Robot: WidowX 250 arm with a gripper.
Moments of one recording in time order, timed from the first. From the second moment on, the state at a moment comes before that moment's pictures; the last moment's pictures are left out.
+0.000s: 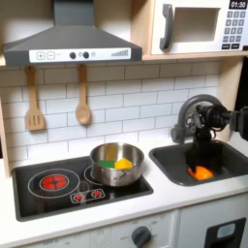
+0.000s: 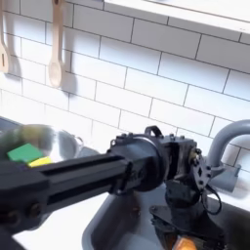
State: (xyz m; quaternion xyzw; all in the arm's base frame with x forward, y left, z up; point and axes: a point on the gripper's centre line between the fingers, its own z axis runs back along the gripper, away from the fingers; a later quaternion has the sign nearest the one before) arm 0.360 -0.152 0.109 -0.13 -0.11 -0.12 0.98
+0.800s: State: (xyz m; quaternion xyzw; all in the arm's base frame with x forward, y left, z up) arm 0.368 -0.164 0.092 -0.12 -0.11 -0.11 0.98
